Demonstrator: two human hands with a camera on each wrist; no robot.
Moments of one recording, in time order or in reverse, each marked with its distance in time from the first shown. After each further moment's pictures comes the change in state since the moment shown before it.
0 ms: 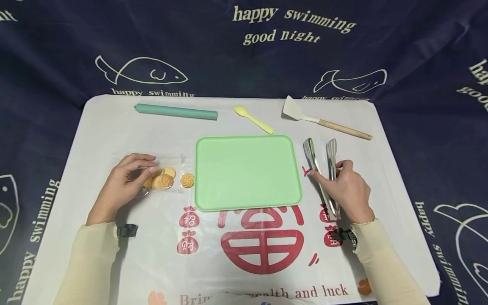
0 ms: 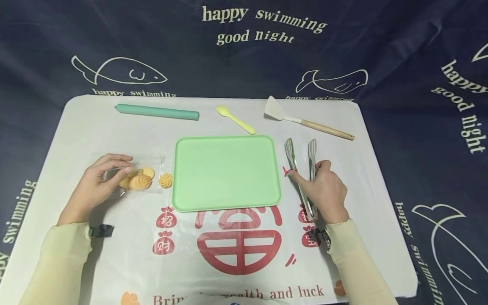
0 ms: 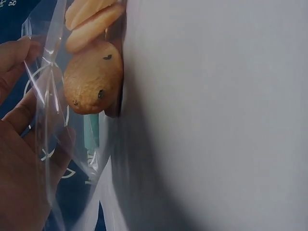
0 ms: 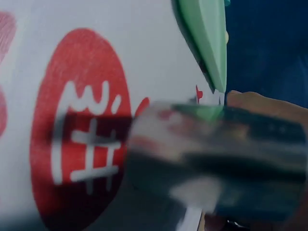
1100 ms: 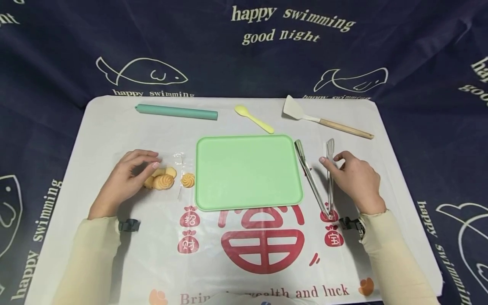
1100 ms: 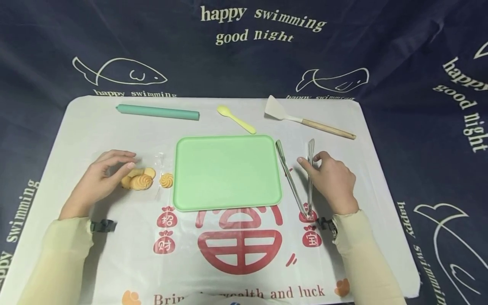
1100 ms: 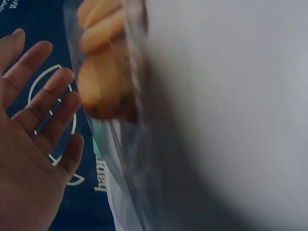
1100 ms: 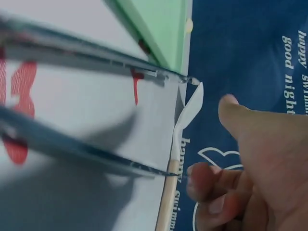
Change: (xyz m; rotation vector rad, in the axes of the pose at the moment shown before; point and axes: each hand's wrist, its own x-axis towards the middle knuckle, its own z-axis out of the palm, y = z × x) left_hand 0.016 0.008 -0.004 0.011 -0.062 0.028; right_hand 0.019 -0.005 -0.030 -0.018 -0.013 -0.146
